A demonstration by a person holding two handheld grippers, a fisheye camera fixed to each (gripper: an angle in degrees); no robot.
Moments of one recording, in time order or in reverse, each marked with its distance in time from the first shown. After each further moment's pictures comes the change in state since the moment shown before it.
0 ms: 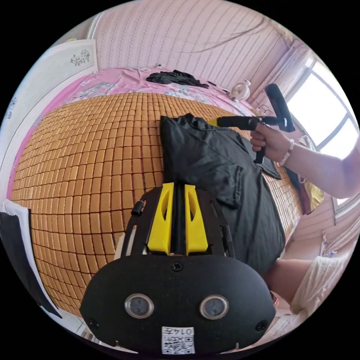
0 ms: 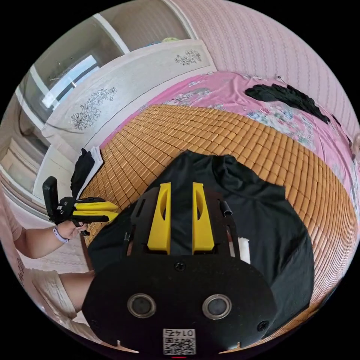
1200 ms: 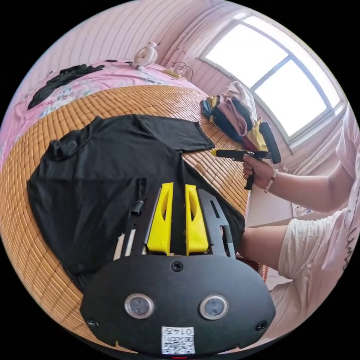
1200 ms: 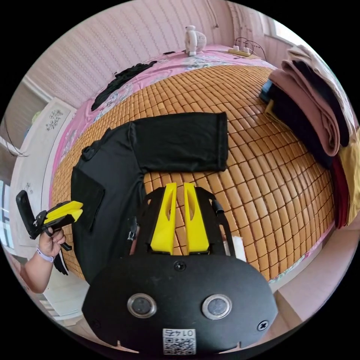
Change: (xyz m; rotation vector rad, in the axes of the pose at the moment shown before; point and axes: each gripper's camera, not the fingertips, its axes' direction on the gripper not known) left arm 0.238 -0.103 0.188 -0.232 0.409 0.476; right arm 0.080 0.282 -0.367 0.094 0.401 0.958
